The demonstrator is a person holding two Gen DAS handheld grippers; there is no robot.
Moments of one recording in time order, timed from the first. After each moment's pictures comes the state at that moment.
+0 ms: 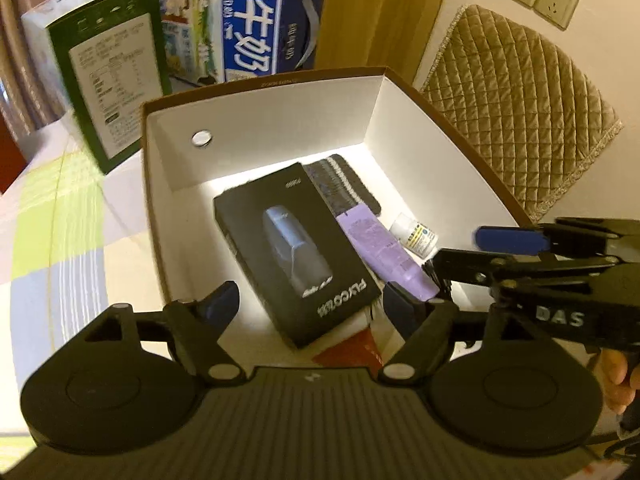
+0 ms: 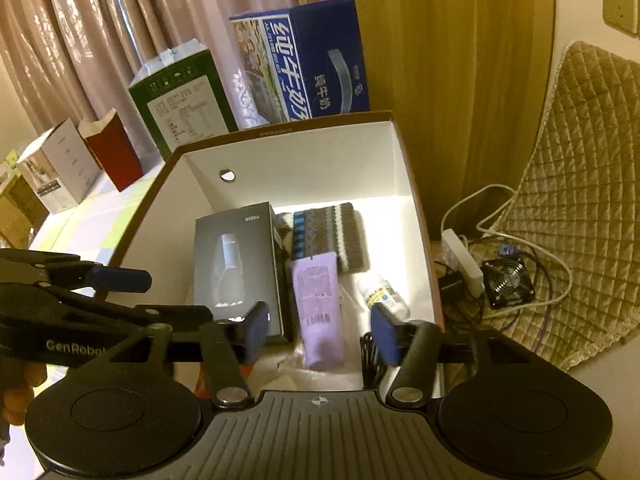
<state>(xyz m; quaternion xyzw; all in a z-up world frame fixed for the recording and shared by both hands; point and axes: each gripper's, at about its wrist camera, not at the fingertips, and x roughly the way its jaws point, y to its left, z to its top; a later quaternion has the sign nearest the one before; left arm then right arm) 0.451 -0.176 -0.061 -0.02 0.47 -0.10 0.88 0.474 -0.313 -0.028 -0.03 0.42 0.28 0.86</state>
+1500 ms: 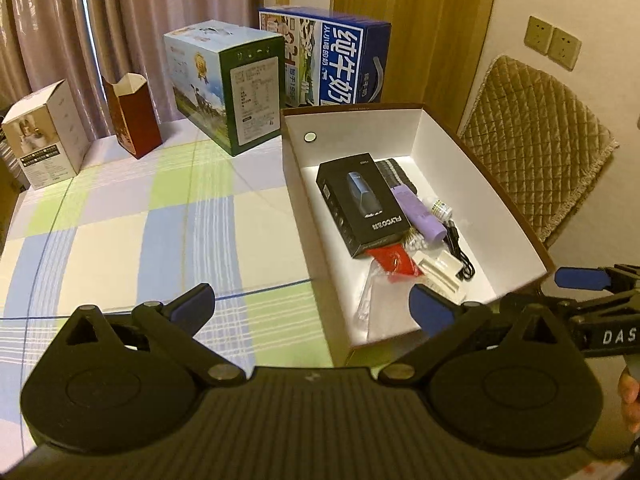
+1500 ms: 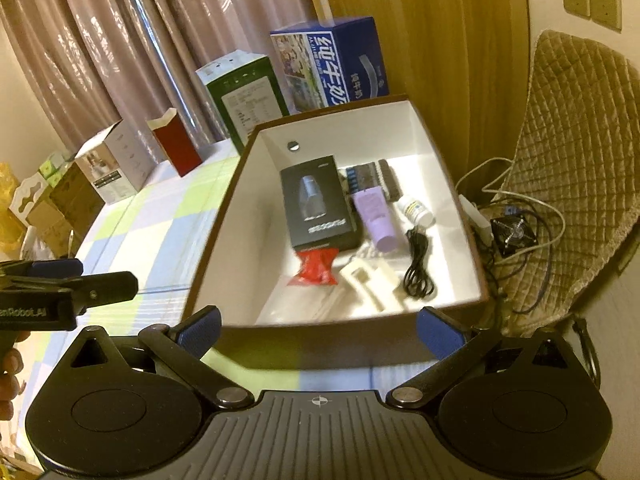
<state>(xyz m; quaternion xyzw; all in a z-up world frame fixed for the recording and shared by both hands) 0.266 -0.138 0.020 -0.02 0.41 0.01 0.91 0.317 -0.336 0.018 0.01 0.42 0.29 0.86</state>
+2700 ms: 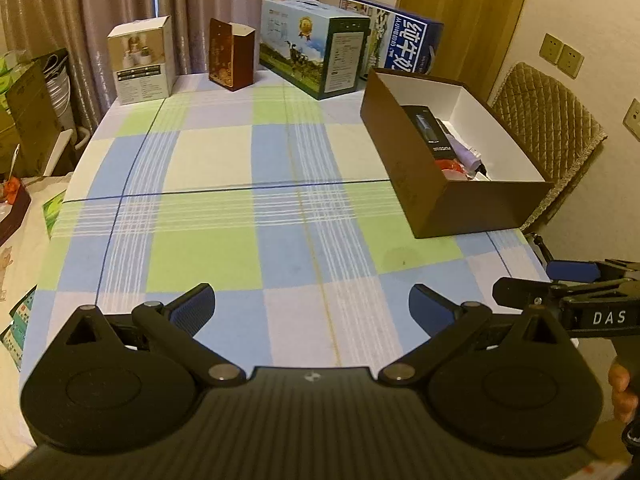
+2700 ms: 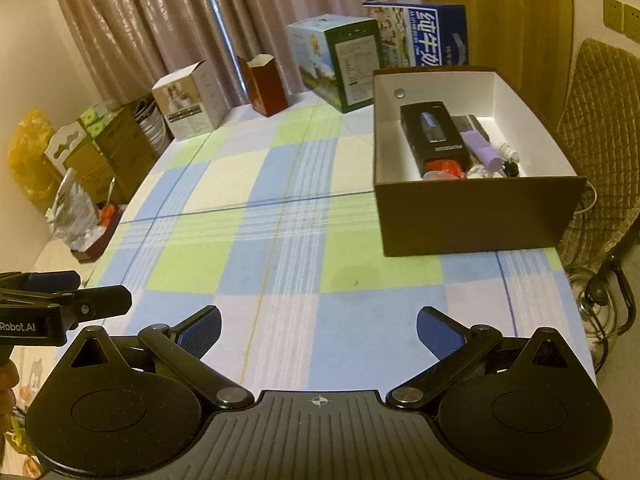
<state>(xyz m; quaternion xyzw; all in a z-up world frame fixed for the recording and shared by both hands) 0.065 -0.022 0.025 -0.07 0.42 0.04 0.91 0.138 -0.250 0.016 -0.02 0.43 0.32 0.84</state>
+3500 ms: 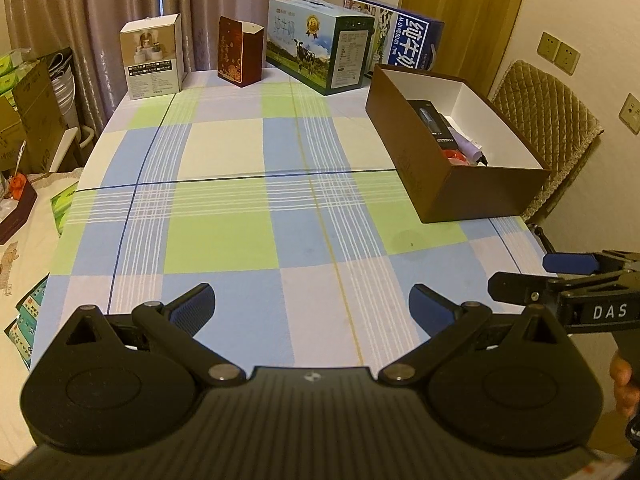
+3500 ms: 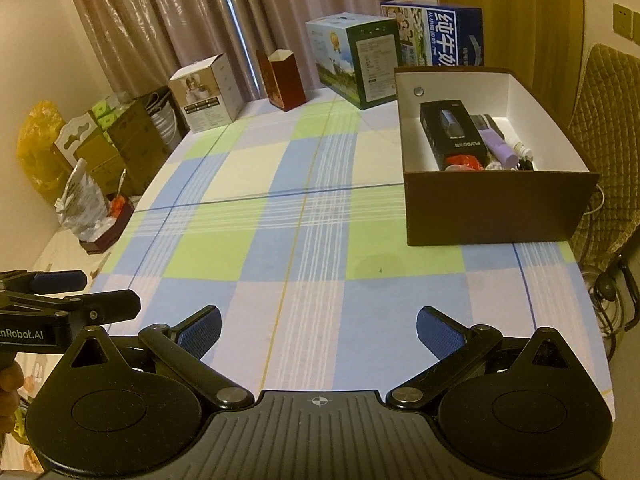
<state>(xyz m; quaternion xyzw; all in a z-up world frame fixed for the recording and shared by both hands) 0.037 -0.009 0.023 -0.07 0.41 0.04 0.91 0.114 -0.239 0.016 -0.03 0.42 0.33 0.84</state>
